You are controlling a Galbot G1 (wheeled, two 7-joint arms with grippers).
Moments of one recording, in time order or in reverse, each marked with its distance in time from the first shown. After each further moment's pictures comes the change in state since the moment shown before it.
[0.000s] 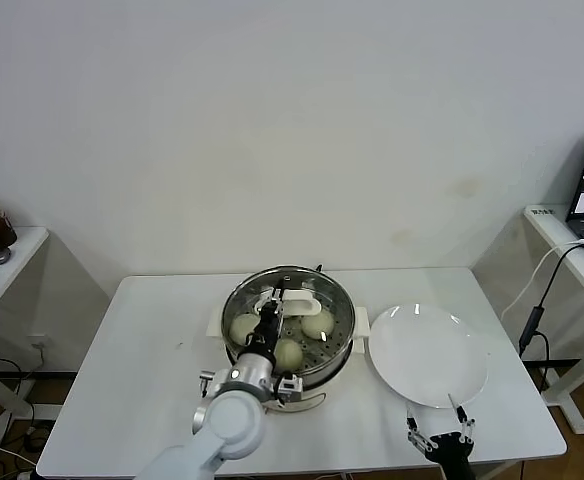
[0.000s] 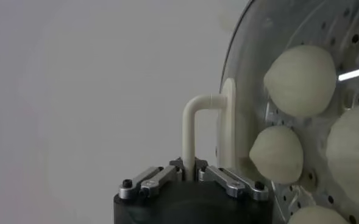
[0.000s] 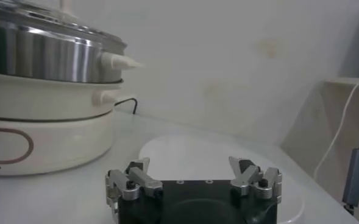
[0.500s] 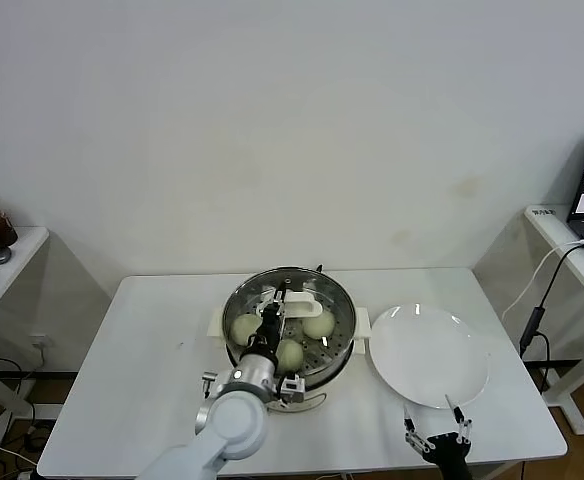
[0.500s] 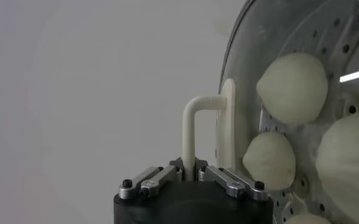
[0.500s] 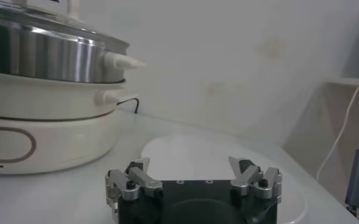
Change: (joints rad) left arm -0.006 -0.003 0.014 0.009 -0.007 0.001 0.013; right arm -0.001 0.001 -0.007 -0.002 -0.011 0.000 -0.002
